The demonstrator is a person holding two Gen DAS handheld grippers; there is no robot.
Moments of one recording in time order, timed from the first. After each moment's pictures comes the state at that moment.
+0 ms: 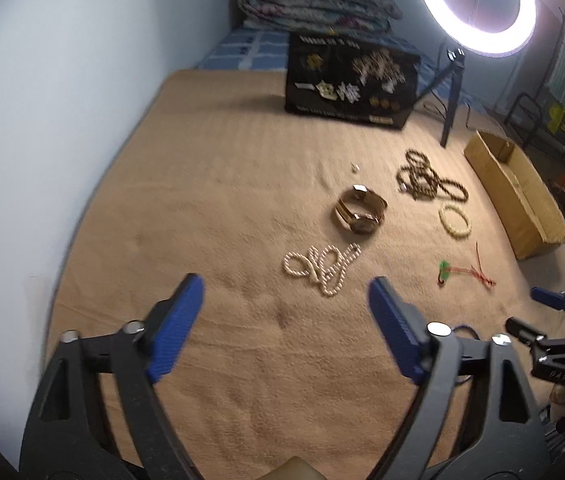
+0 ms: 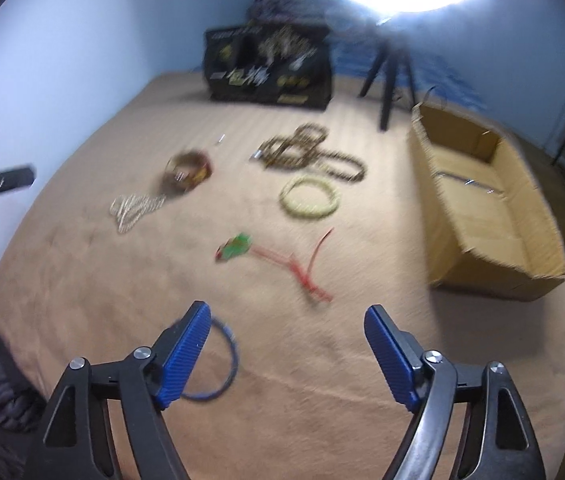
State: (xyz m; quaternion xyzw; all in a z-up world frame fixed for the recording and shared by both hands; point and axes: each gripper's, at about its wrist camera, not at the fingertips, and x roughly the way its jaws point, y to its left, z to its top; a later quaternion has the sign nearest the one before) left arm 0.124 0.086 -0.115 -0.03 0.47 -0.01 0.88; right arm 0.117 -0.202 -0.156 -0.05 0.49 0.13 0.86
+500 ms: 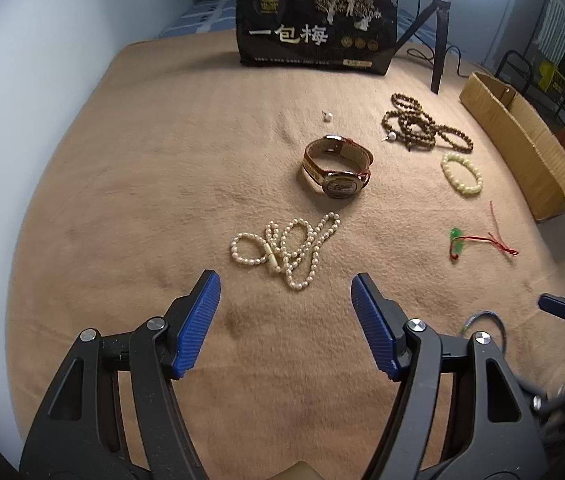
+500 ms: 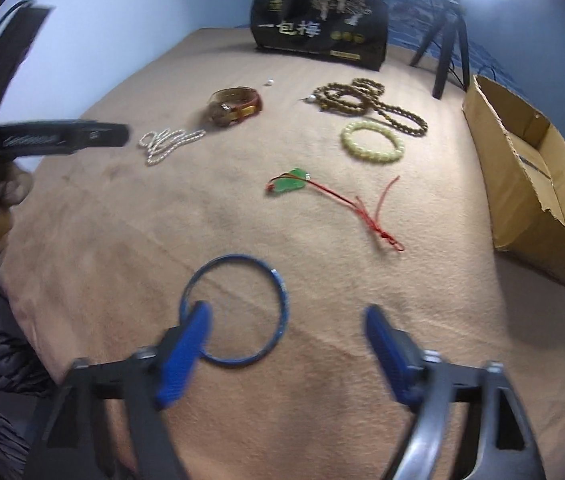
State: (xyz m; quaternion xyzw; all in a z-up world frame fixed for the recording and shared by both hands) left arm 0.158 0.048 -0.178 0.01 0.51 -0.04 0.86; right arm 0.095 -0.172 -0.196 -0.08 0.51 0.17 0.84
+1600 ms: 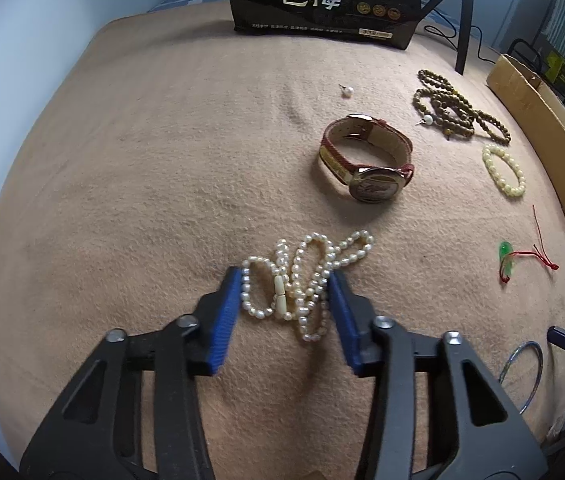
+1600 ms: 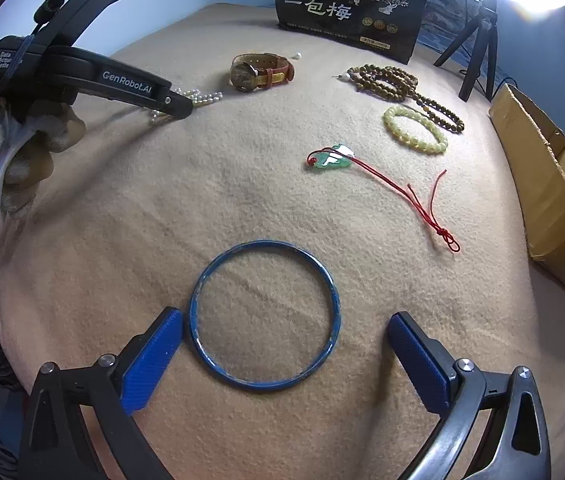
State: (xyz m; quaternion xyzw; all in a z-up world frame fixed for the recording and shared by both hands) left arm 0.206 0.052 -0.224 0.01 0.53 -0.05 0.85; right arm 0.096 -0.139 -0.231 -0.13 0.52 0.16 0.83
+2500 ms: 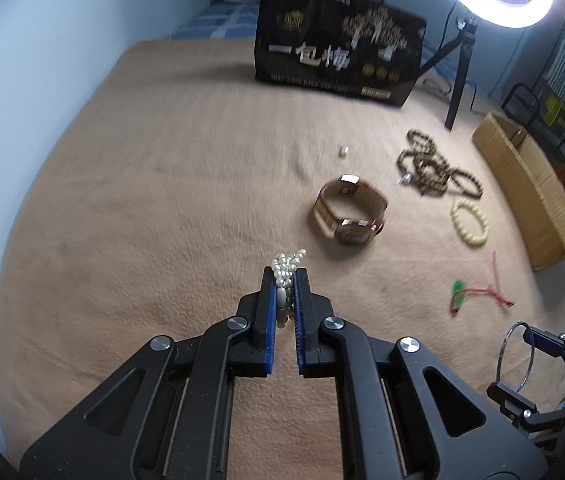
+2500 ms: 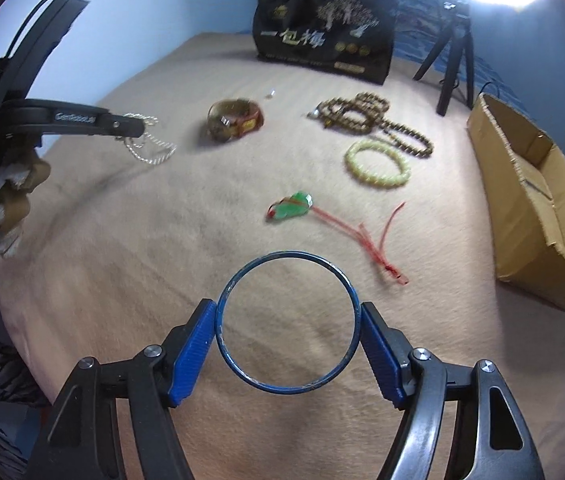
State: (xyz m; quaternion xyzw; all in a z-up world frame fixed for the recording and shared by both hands) left arm 0.185 0.063 -0.166 -0.04 0.48 -0.03 0.87; right arm 0.116 -0.166 -0.191 -0.09 0.50 0.17 0.84
